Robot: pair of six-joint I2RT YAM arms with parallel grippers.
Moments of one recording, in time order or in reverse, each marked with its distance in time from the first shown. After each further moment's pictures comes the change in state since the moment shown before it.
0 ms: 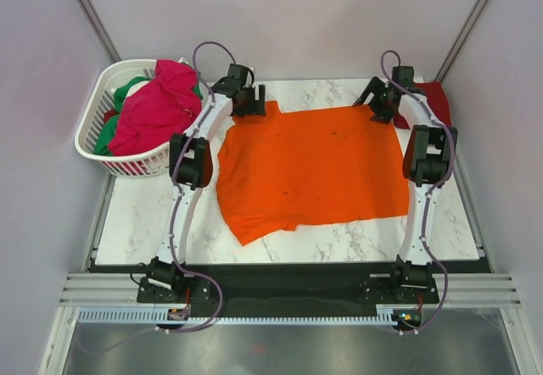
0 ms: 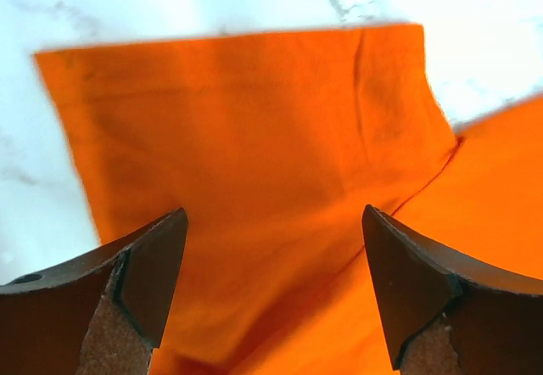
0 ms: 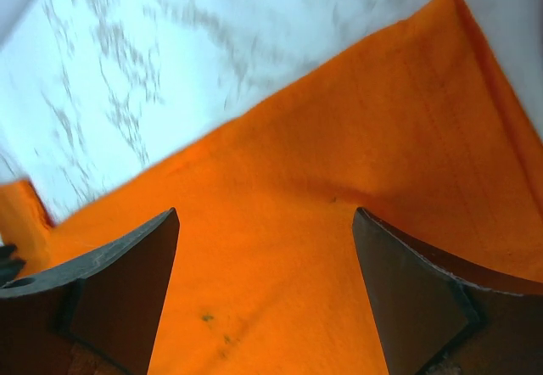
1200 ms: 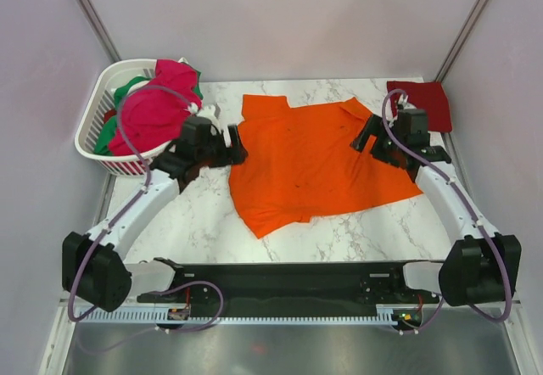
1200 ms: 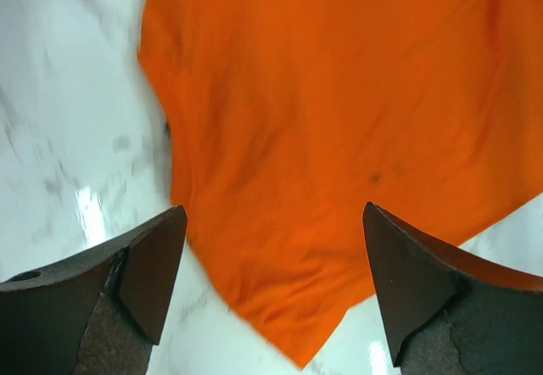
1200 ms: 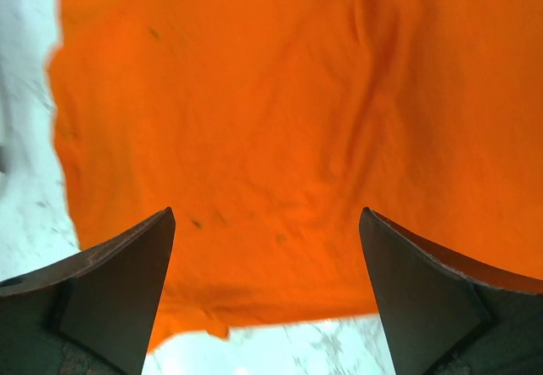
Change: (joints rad) left arm -0.104 -1.416 -1.396 0.338 -0.068 -0.194; right arm 0.158 -1.138 -0.971 0.084 0.109 -0.042
